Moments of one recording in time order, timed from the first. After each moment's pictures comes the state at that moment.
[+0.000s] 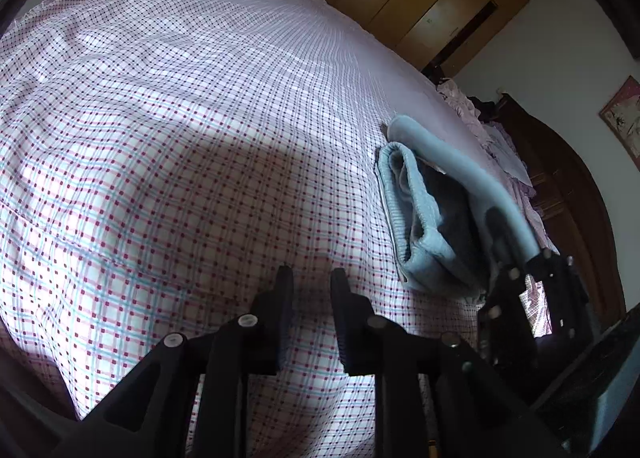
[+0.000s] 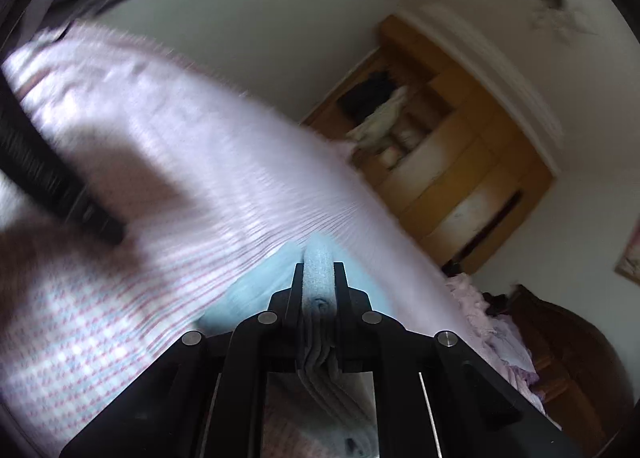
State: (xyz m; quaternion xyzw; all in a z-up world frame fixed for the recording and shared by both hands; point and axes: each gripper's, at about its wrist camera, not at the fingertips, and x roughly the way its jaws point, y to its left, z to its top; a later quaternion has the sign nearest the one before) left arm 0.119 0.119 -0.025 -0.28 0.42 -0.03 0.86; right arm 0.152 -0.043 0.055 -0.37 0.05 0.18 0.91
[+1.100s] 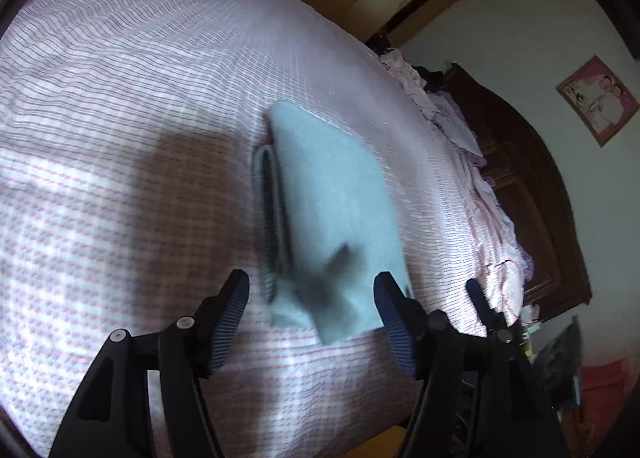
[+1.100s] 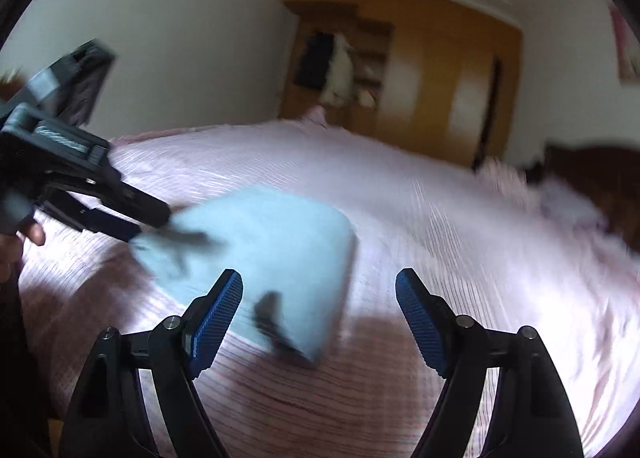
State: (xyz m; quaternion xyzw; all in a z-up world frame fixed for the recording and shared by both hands) left arm 0.172 0.064 0.008 -0.29 0.44 -0.15 0.84; right arm 0.176 -0.179 0.069 -0.10 0.18 0.20 0.96
